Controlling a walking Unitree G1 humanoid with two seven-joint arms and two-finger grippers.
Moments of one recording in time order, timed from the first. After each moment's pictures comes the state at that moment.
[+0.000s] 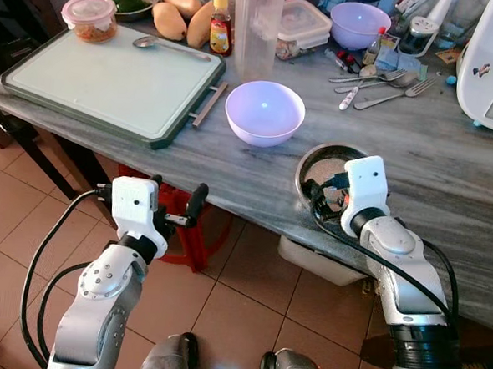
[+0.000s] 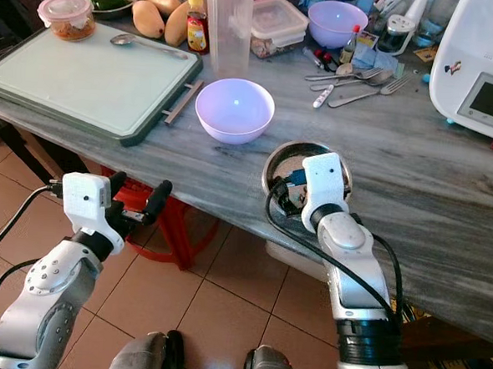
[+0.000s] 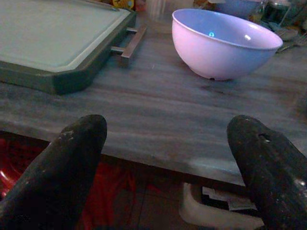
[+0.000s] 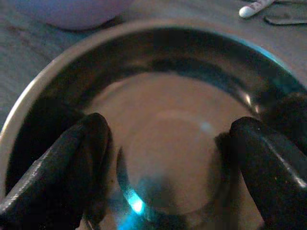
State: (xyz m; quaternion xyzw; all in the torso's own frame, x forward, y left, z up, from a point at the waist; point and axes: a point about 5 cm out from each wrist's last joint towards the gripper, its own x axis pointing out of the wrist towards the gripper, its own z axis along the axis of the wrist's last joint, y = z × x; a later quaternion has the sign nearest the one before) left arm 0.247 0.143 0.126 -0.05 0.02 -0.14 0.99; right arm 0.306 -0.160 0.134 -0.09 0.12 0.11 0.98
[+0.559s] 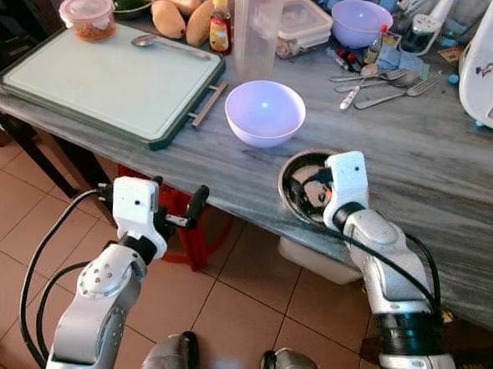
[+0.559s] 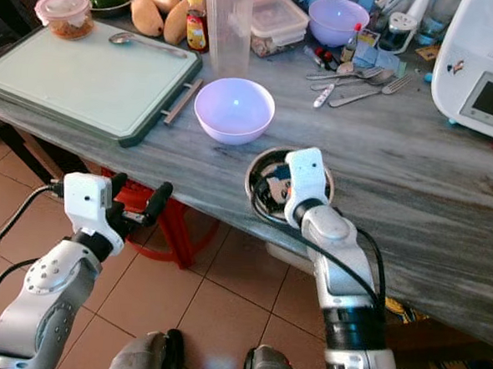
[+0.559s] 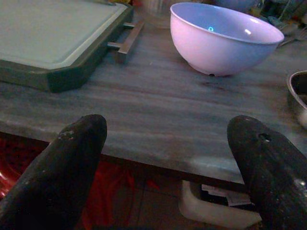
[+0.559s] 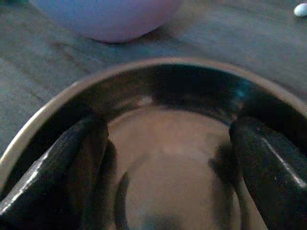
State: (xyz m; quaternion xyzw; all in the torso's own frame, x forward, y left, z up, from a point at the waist) left arm 0.247 0.142 0.125 -0.05 0.02 -0.15 0.99; right arm 0.316 -0.138 0.133 -0.05 0.13 0.16 0.98
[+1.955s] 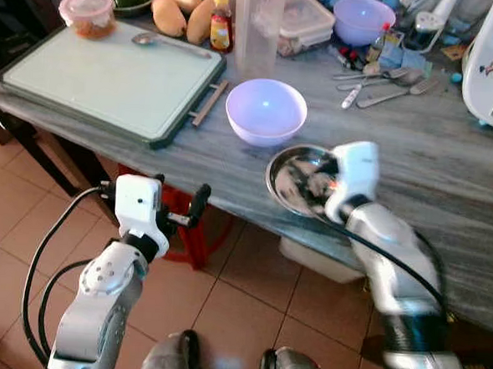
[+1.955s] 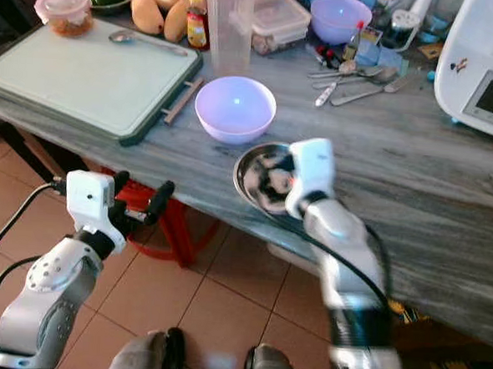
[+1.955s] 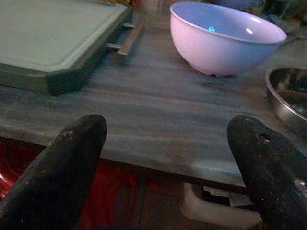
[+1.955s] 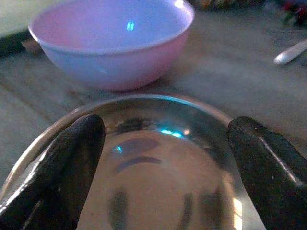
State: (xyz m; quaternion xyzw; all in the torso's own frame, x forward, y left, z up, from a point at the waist) left arm 0.249 0.141 0.127 -0.05 0.02 -0.15 0.99; right arm 0.307 -0.148 0.153 -0.03 0.05 0.18 0.98
